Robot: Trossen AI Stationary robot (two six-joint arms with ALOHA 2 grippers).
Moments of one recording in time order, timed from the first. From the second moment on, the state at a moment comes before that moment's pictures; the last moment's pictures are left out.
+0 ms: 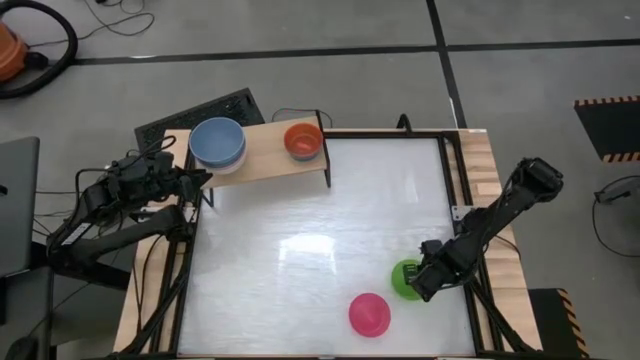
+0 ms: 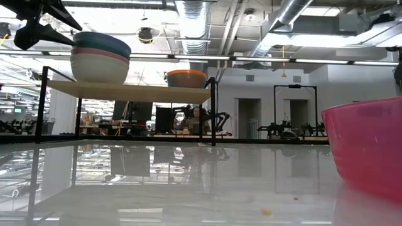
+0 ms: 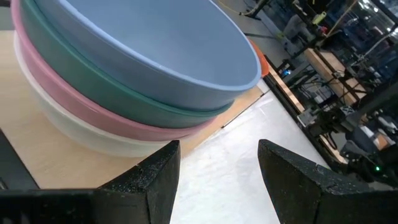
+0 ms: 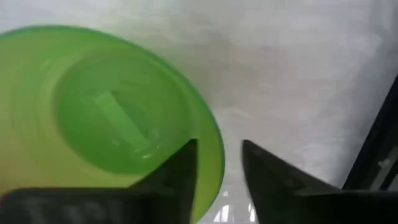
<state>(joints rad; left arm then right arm) 0.52 0.23 0.75 -0.89 -0.09 -0.68 0.72 1.38 0.75 -0.86 -0.11 2.25</state>
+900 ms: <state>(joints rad) 0.52 0.23 0.75 -0.89 -0.11 -0.69 0.19 1.32 1.23 -1.28 0.08 1.55</state>
